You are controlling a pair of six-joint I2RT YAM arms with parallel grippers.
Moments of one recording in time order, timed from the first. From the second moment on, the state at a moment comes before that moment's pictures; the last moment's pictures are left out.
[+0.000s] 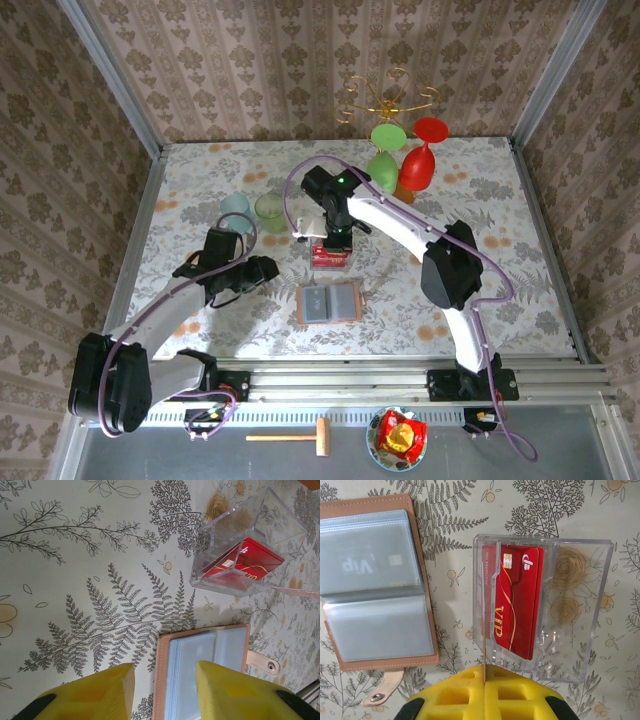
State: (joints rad) left arm -0.35 1.14 0.58 -0.37 0.44 -0.70; right arm 0.70 2.12 1.98 -1.30 -0.05 -0.81
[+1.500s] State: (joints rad) left arm -0.38 1.23 0.58 -0.32 0.49 -0.72; right arm 0.68 2.30 2.17 -1.35 -0.05 -0.80
